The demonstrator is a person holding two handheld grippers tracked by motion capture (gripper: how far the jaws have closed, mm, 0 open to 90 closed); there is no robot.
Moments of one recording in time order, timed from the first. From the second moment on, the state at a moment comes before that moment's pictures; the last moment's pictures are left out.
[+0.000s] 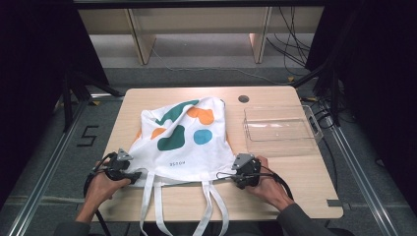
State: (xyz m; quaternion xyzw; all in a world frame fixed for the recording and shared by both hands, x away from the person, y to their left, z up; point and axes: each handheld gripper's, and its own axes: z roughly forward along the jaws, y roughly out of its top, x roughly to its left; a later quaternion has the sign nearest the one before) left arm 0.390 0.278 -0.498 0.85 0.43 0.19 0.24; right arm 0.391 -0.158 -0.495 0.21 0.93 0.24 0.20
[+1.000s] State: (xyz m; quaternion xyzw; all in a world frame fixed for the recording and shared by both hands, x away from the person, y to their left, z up) left arm 0.393 0.293 -0.496 0.86 0.41 0.20 0.23; right arm 0.405 -0.146 -0.474 0.22 0.89 0.31 0.25
